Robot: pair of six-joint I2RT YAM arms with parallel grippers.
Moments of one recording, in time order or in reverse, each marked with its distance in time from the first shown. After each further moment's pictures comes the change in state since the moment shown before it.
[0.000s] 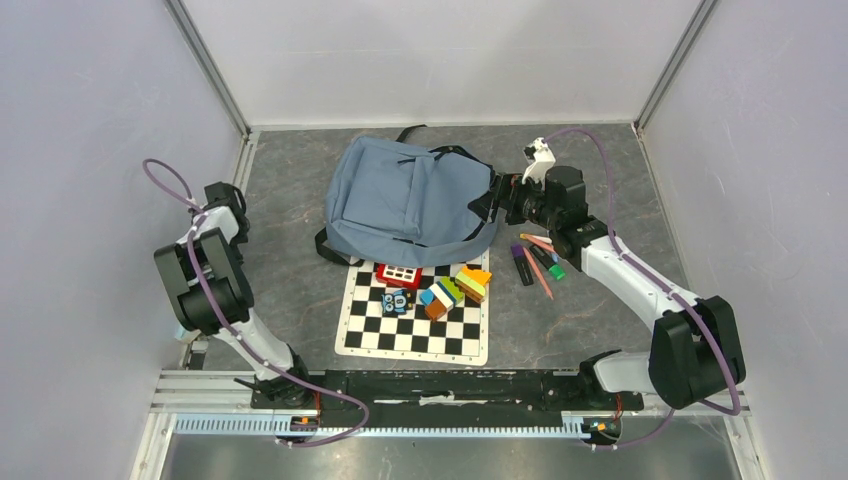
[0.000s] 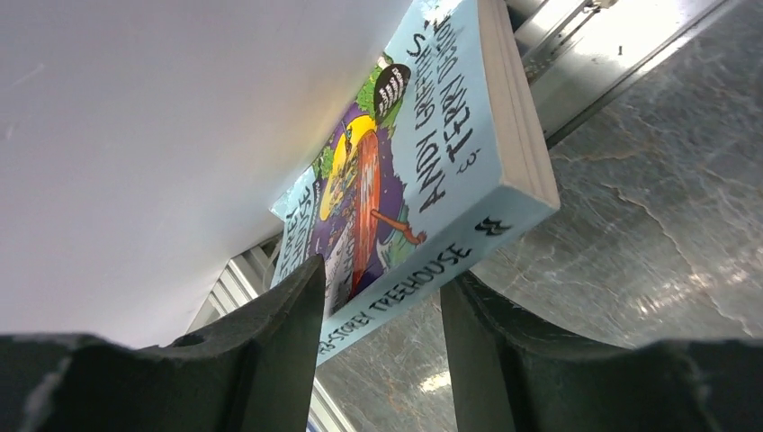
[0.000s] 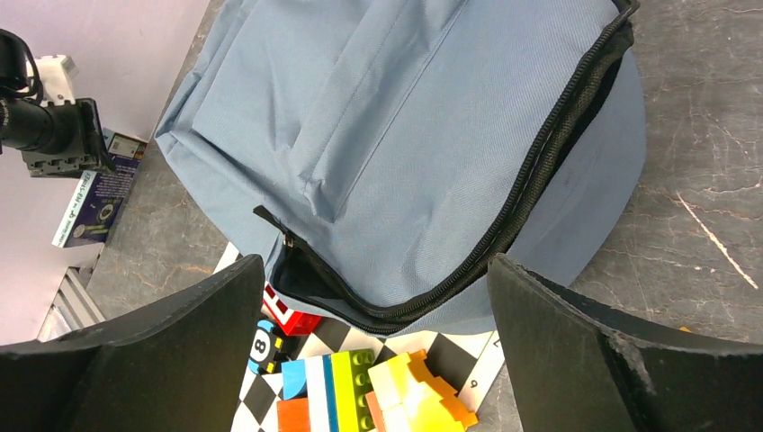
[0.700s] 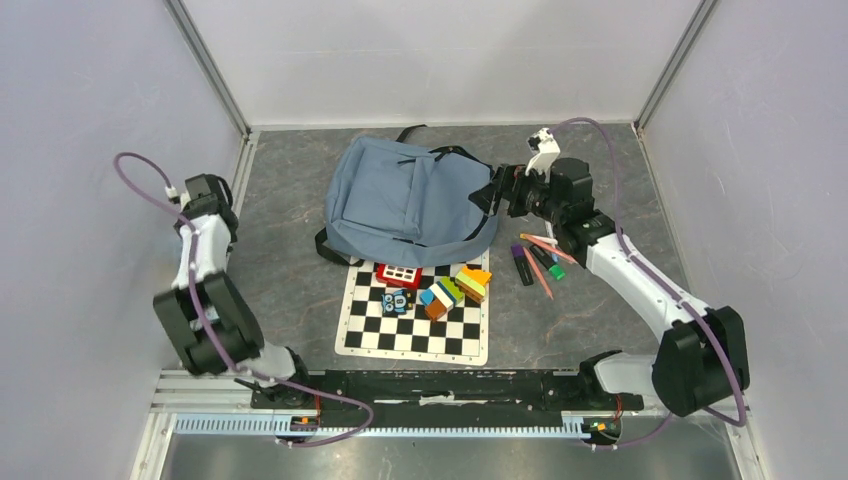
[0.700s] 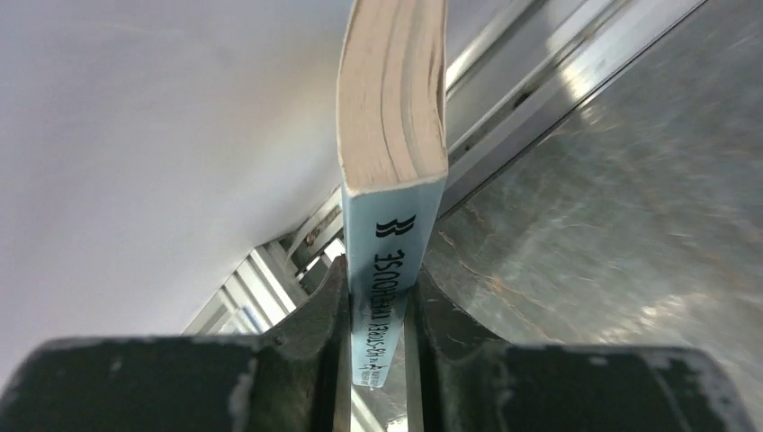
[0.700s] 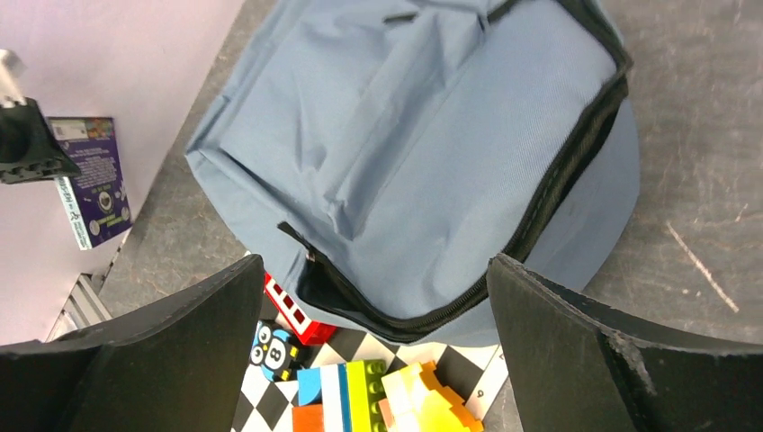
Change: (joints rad) left arm 0.024 -0.168 -0.004 -0.074 0.041 0.016; right arm 0.000 -0.022 0.047 -0.043 0.001 -0.004
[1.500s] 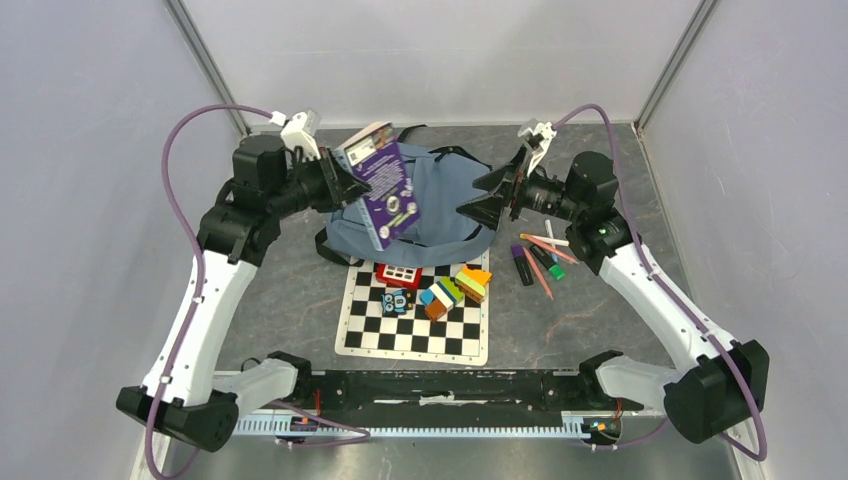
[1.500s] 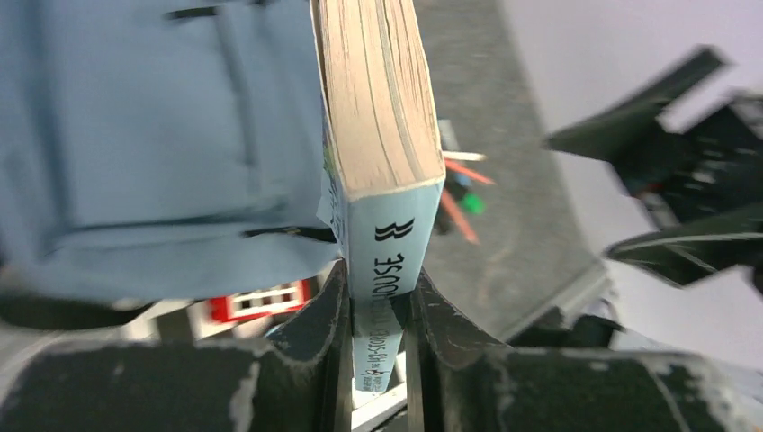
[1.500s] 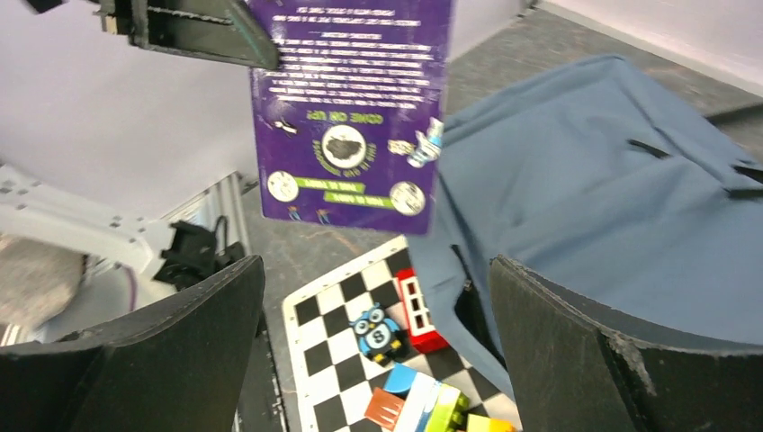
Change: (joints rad) left arm -0.710 -0.453 0.320 -0.081 0.965 -0.395; right arm 0.032 -0.130 0.106 0.056 -0.413 -0.095
